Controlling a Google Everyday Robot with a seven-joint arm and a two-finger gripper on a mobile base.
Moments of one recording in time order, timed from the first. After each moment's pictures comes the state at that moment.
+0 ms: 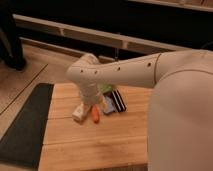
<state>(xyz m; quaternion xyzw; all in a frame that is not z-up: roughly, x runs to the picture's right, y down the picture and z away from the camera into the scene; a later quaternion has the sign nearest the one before) -0.027 0.105 0.707 -0.23 0.29 0.60 0.71</state>
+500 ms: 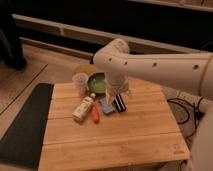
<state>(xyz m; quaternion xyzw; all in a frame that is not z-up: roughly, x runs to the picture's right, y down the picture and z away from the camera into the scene) 0.083 0.029 0.656 -0.20 0.21 0.55 0.79</state>
